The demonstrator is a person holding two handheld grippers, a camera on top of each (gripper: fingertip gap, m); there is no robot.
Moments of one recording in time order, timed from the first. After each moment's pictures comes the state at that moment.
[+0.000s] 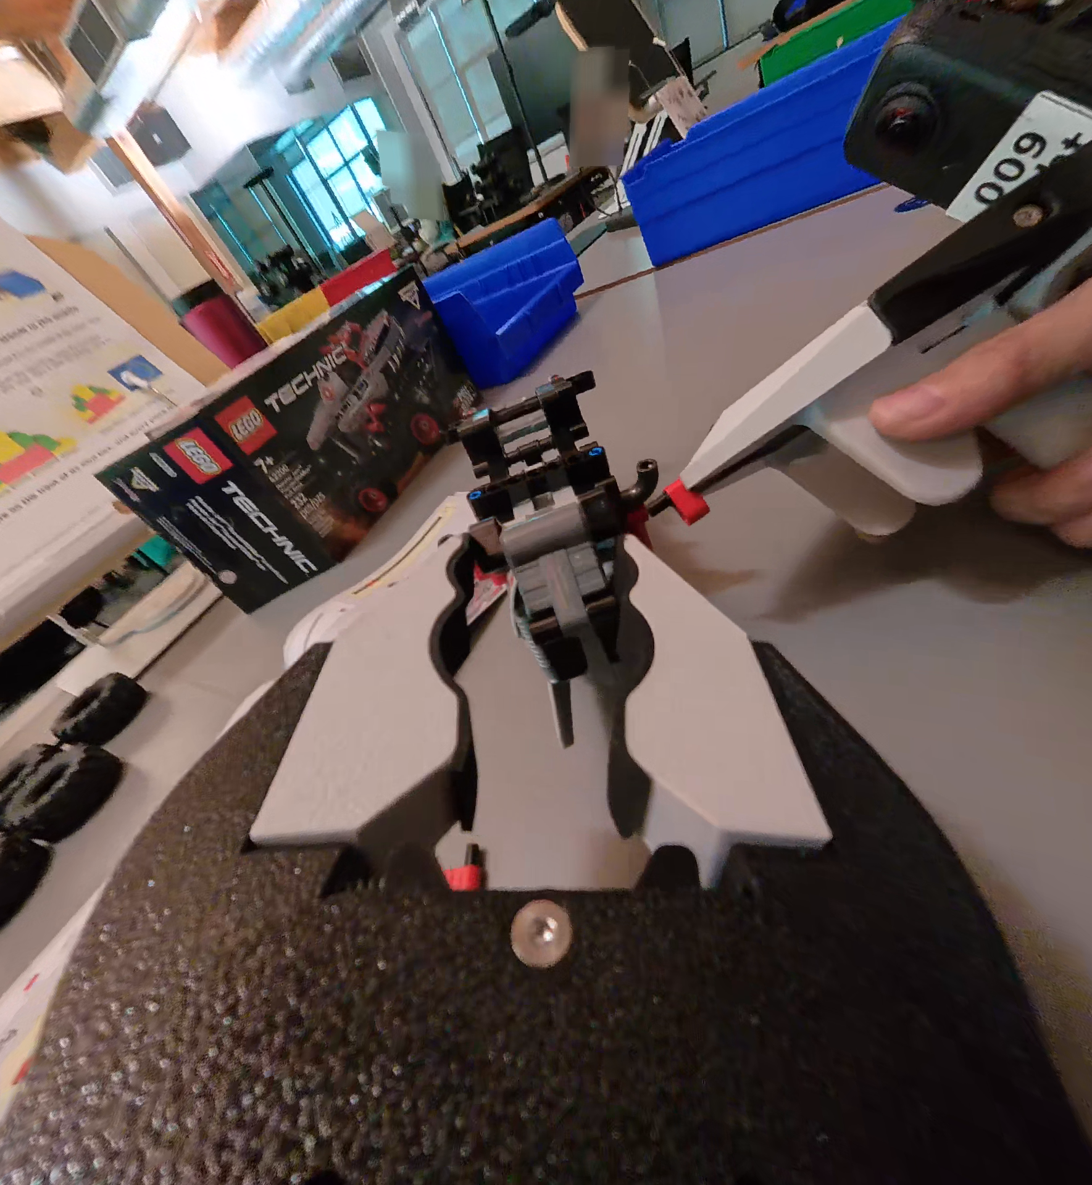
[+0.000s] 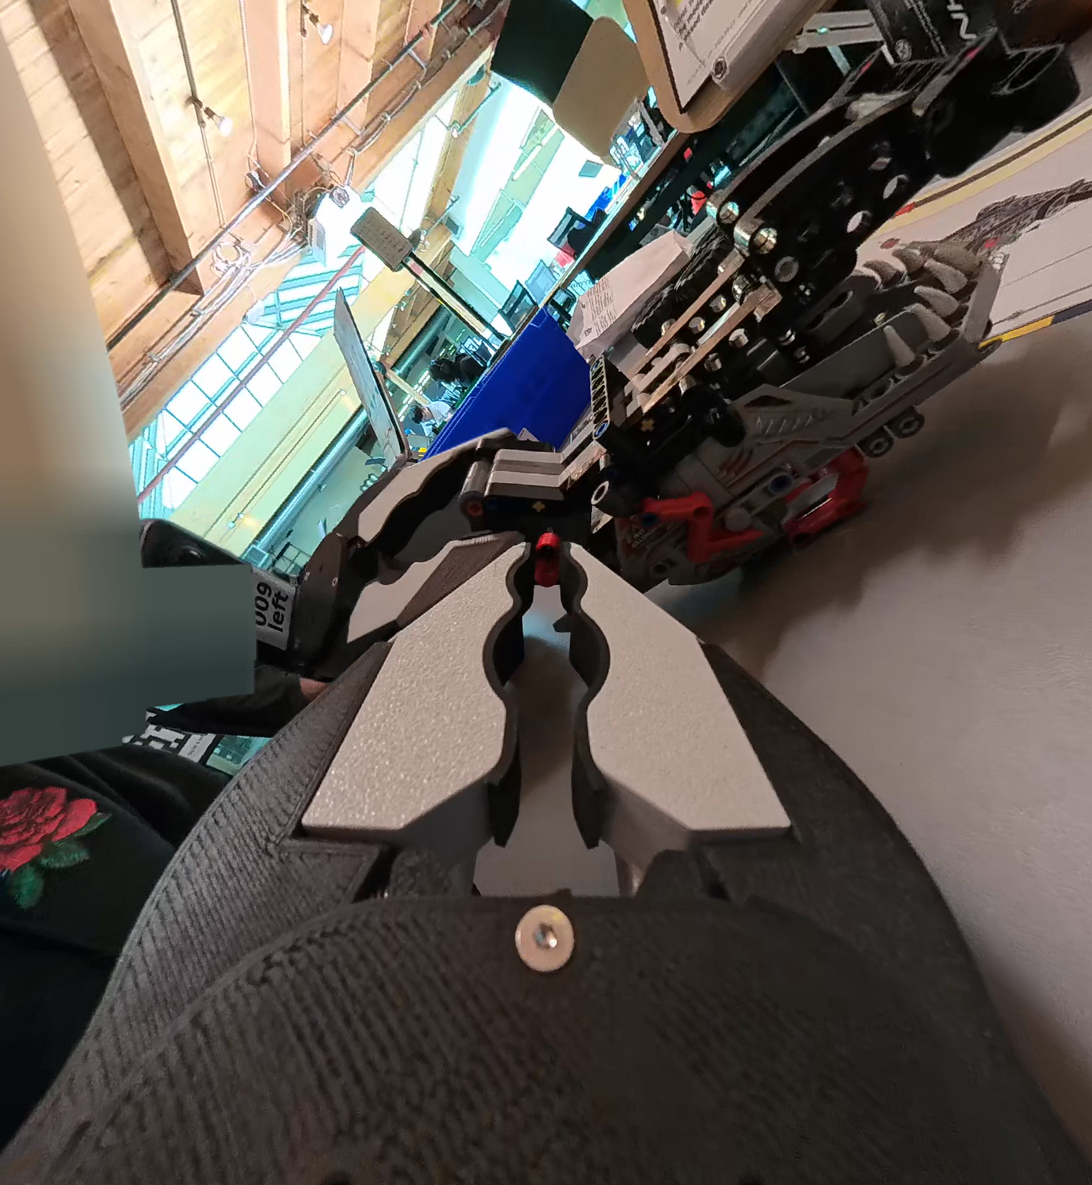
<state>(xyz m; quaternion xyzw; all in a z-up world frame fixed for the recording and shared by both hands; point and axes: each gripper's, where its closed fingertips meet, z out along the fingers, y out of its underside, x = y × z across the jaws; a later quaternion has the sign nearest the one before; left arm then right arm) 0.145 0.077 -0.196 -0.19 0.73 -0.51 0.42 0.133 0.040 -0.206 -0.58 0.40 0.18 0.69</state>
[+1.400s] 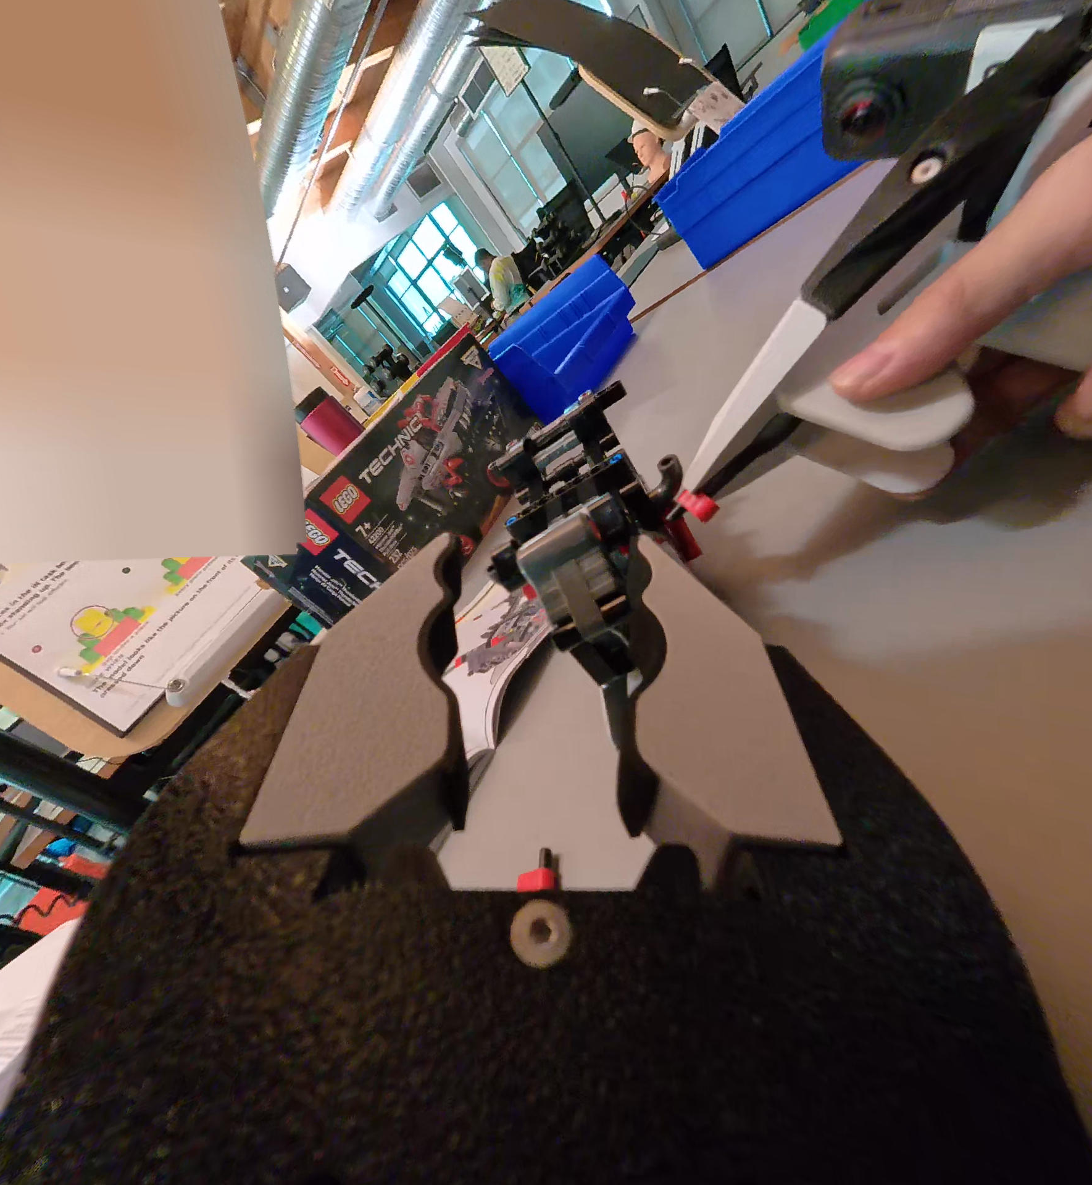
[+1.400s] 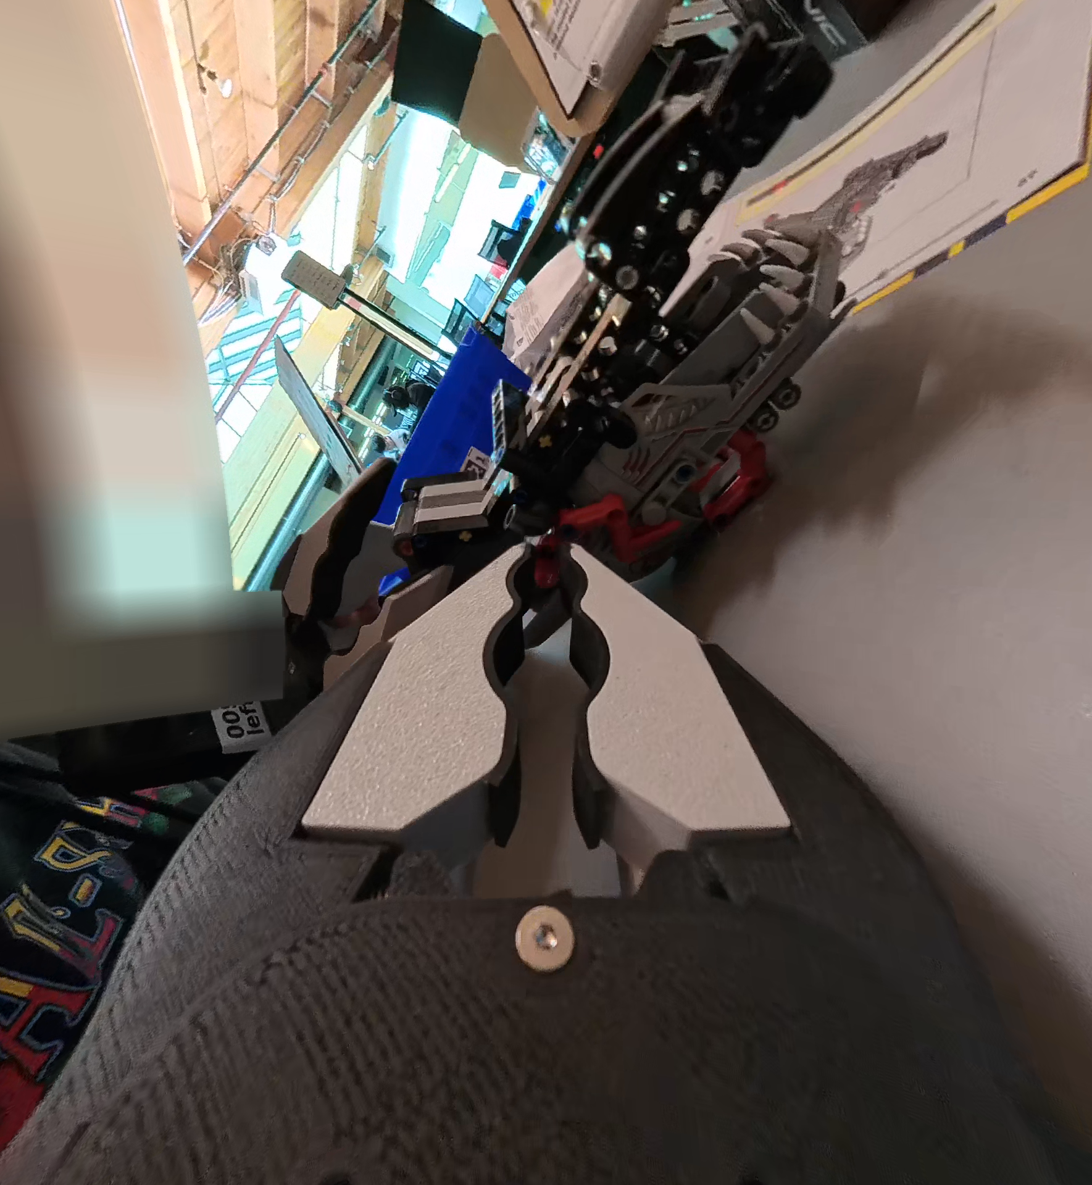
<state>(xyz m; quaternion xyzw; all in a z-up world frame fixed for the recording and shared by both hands) 0.143 0.082 -0.188 -0.12 0.70 -0.47 0.52 0.151 0.035 -0.222 -0.56 0.47 0.19 0.66</state>
